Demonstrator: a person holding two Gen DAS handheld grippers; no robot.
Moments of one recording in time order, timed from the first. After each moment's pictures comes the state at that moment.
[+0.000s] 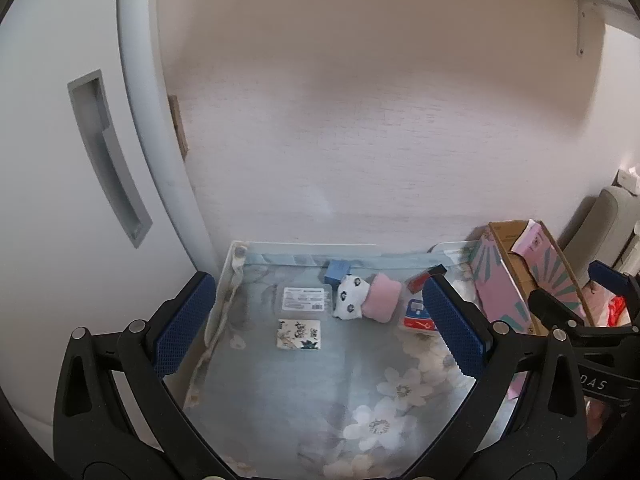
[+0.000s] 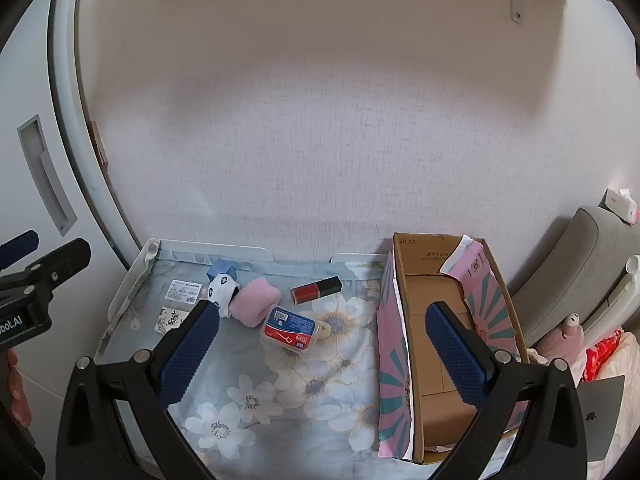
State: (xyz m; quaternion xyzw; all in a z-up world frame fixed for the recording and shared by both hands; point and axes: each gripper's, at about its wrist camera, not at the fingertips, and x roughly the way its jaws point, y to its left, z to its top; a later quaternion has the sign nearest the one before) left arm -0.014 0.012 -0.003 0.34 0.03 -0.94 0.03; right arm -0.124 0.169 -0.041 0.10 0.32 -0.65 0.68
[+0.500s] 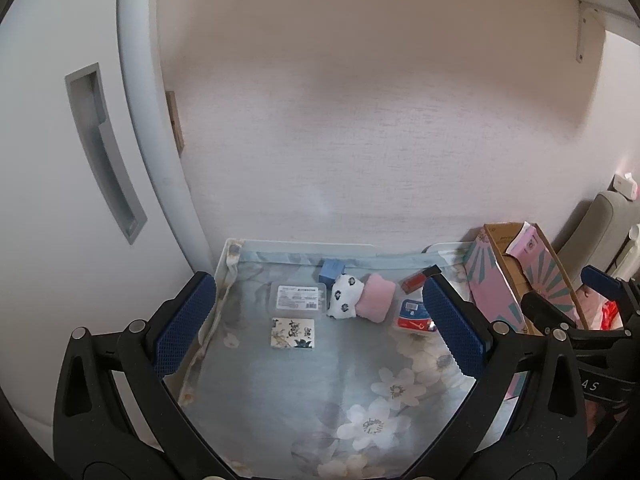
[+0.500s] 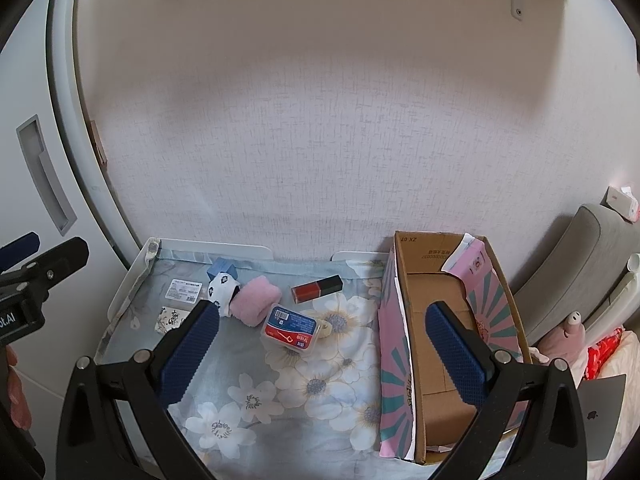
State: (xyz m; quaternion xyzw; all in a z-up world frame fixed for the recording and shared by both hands) left arm -0.012 0.012 -0.002 0.34 0.05 -0.94 0.03; right arm -0.126 0.168 -0.043 0.09 0.32 -0.63 0.70
